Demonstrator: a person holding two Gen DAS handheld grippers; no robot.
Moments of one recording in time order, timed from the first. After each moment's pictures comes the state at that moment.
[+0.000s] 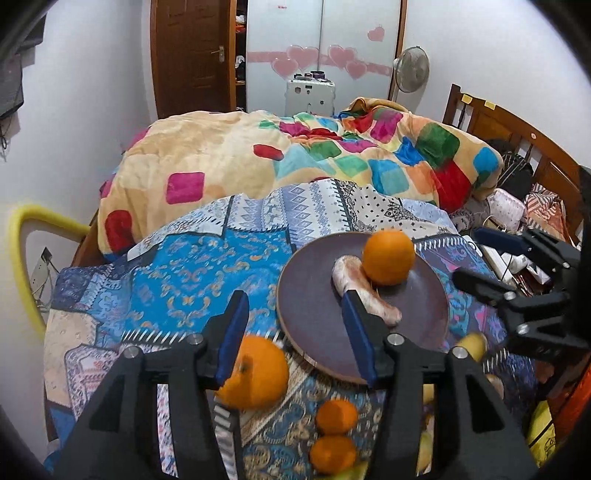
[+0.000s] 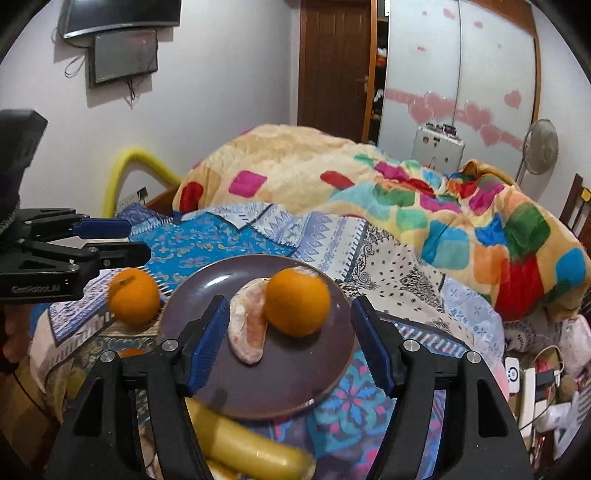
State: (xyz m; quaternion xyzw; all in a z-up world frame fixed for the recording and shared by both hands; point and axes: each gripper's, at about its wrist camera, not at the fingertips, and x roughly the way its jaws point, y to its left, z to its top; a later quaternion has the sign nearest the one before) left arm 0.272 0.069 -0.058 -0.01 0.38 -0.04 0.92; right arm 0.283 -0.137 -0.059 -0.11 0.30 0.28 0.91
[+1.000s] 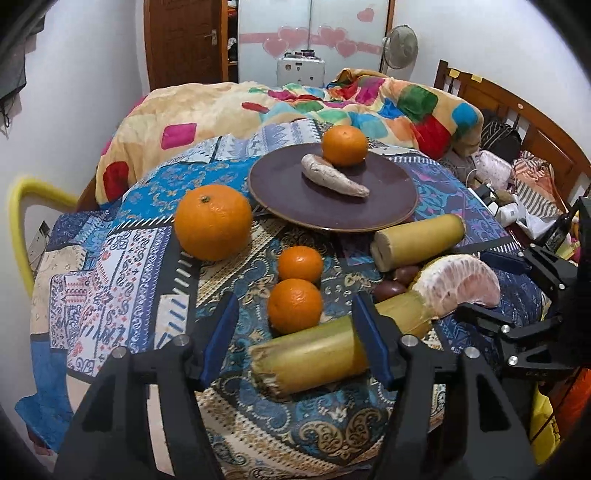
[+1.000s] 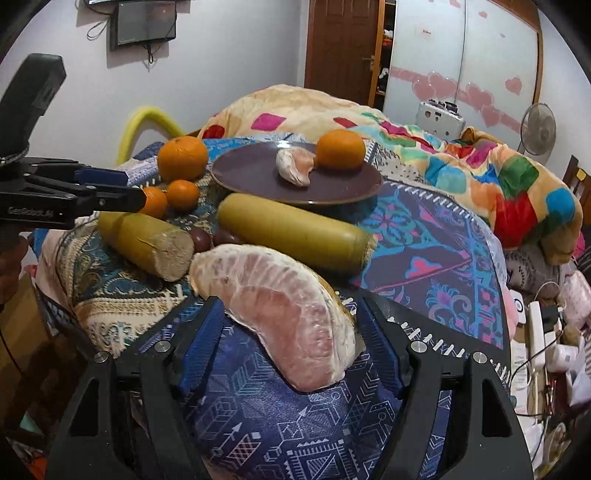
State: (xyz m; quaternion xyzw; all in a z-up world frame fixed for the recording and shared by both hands) left arm 0.175 0.041 -0.123 0.00 0.41 -0.06 0.91; right arm 0.187 -0.172 -0.147 -0.14 0.35 0.27 0.89
